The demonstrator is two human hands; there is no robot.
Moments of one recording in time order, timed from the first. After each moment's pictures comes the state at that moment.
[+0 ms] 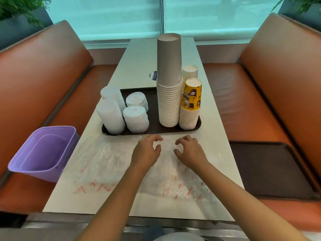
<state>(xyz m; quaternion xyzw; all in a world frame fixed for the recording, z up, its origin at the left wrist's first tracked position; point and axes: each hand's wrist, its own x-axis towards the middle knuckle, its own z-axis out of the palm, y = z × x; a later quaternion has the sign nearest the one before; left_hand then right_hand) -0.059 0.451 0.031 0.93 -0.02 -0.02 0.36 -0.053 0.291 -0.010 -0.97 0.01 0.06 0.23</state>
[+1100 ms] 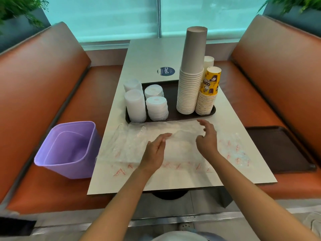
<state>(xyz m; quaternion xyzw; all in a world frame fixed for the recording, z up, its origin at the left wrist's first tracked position) -0.112 0.559 0.000 0.83 -0.14 -0.04 0.54 -0.107 0.374 -0.001 -0.82 0.22 -0.13 0.51</state>
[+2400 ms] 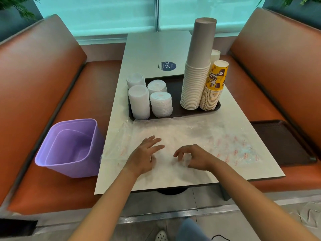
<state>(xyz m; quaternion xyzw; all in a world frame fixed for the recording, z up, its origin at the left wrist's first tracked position) -0.086 0.637 -0.045 0.90 -0.34 0.05 0.26 -0.132 0.408 -0.008 -0.88 -0.11 0.19 0.41</state>
